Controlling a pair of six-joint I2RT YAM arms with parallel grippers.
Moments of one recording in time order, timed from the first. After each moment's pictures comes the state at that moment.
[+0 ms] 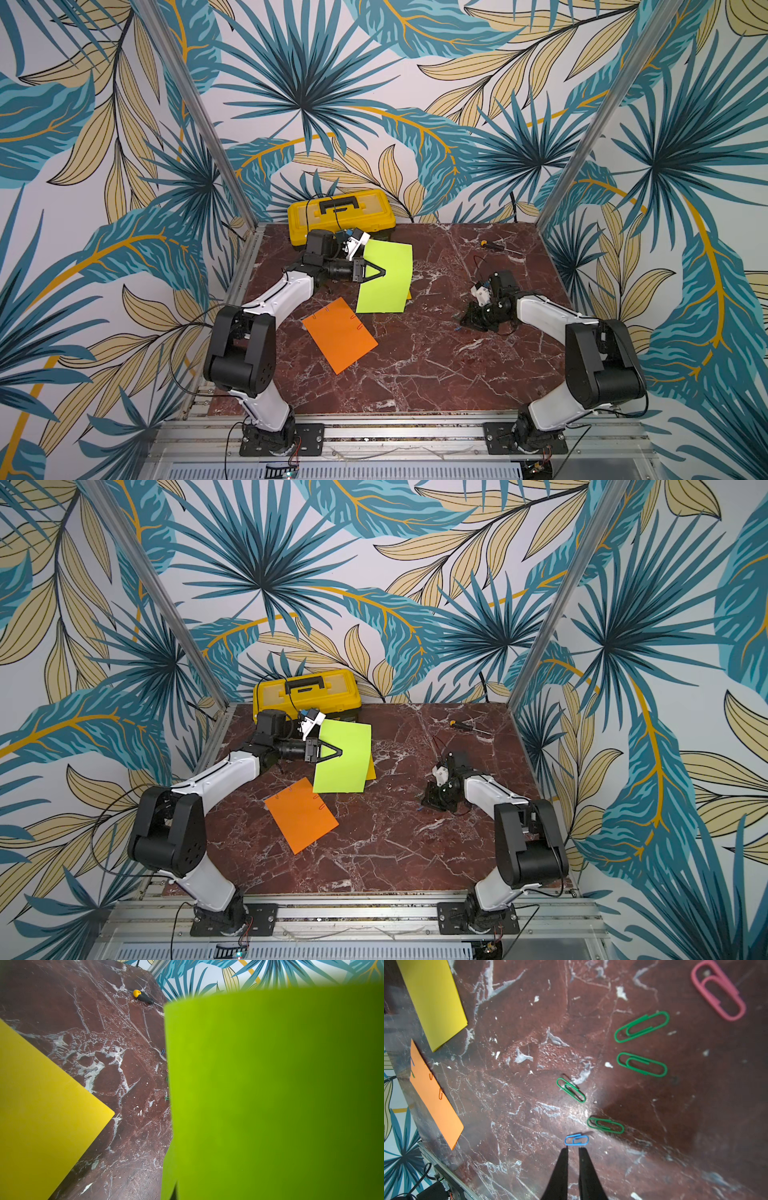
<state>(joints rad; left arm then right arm) -0.22 1.70 1.18 -0.09 1.12 -0.38 0.08 1.59 0.85 -0.52 -0.43 0.31</state>
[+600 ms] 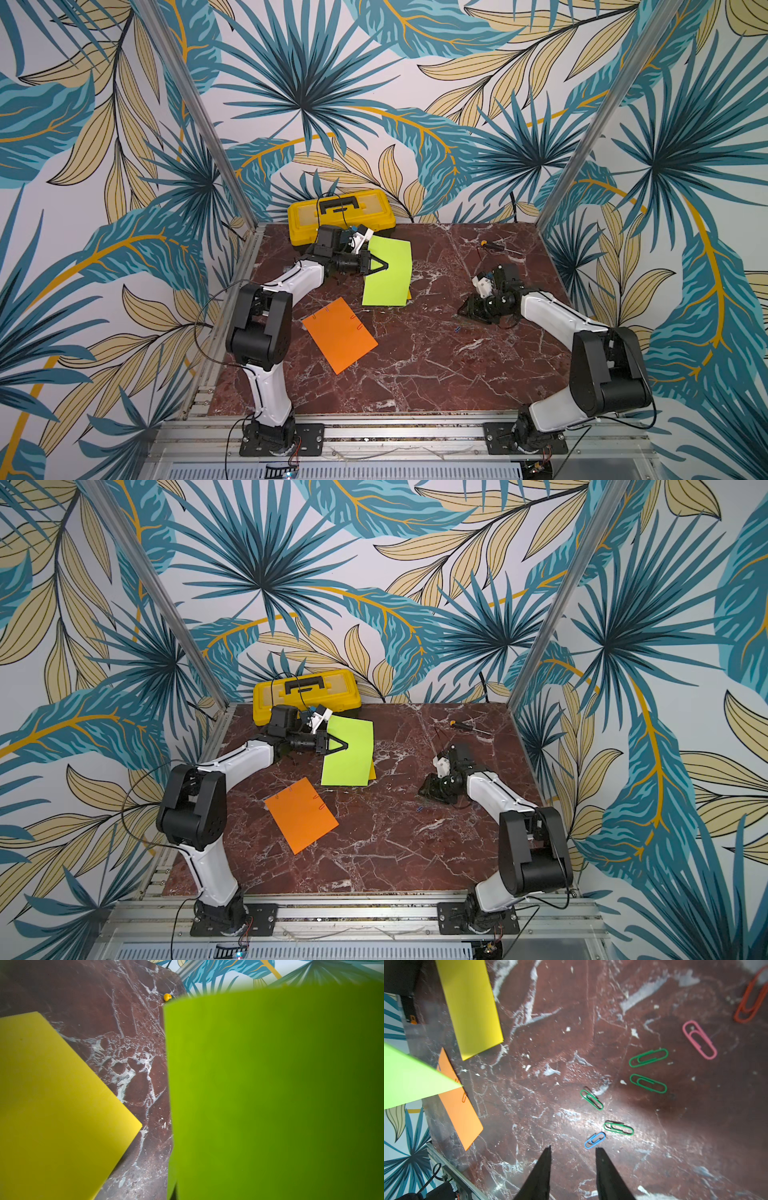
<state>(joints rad) -0.23 1.92 1.35 -0.09 1.03 -0.42 0.08 1.53 0.93 -0.55 -0.45 0.31</state>
